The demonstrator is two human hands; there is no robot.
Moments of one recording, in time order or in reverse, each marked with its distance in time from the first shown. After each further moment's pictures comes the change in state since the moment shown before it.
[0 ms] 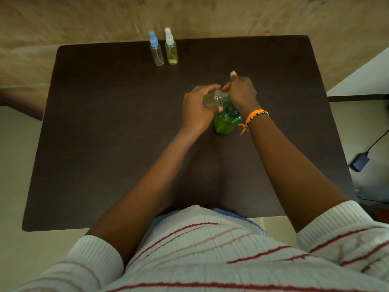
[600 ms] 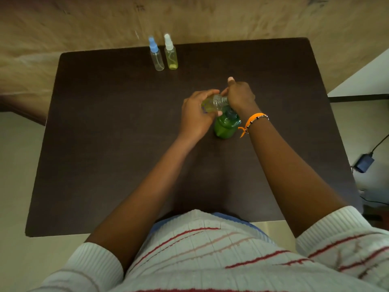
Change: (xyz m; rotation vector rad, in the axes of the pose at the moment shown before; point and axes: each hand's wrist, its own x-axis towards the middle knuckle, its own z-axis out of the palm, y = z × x) left_hand -0.001 0.000 0.000 -0.012 -0.006 0.005; right_hand 0.014 0.003 0.004 -0.026 -0.039 0.010
